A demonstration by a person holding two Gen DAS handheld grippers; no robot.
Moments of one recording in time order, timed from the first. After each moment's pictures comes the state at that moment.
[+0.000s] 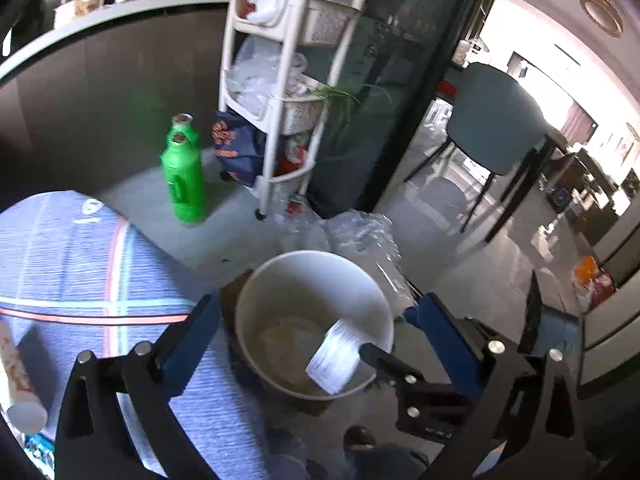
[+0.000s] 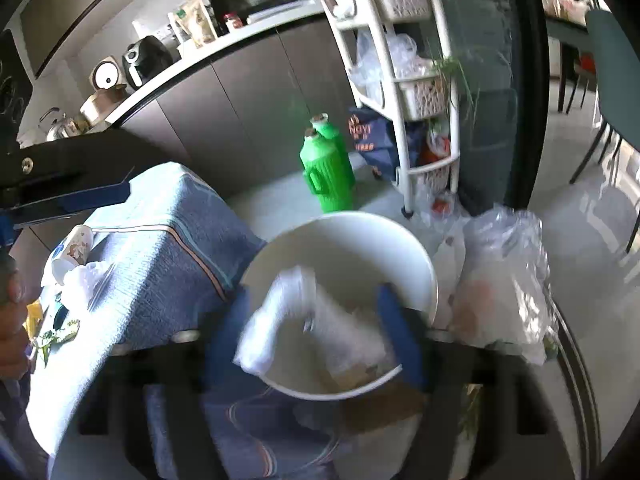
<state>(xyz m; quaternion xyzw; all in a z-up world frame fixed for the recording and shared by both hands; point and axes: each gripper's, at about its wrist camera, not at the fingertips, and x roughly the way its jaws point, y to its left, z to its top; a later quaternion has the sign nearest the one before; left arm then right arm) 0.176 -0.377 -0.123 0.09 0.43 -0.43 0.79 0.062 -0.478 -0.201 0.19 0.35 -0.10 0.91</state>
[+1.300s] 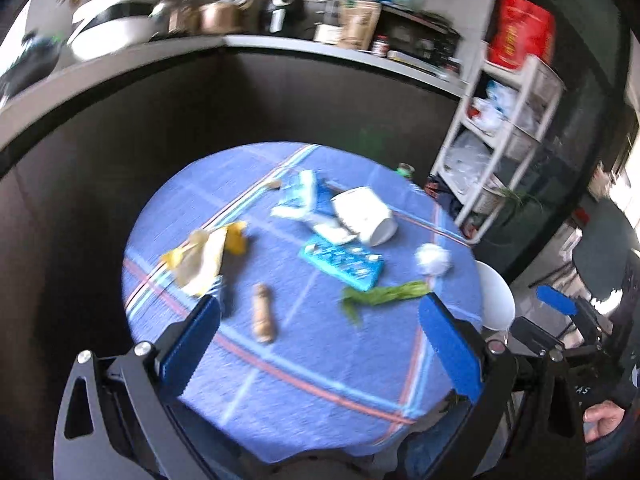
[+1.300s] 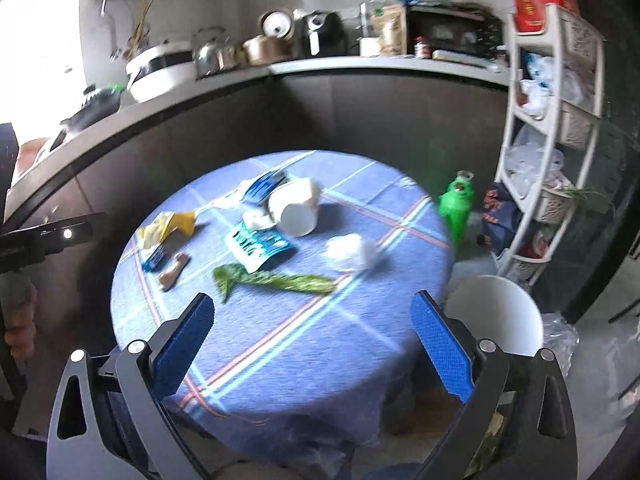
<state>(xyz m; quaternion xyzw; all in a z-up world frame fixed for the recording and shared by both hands) 0.055 0.011 -0.056 -0.06 0.38 -0.12 0.92 0.024 -0.233 -0.075 0.02 0.35 0.10 0.93</state>
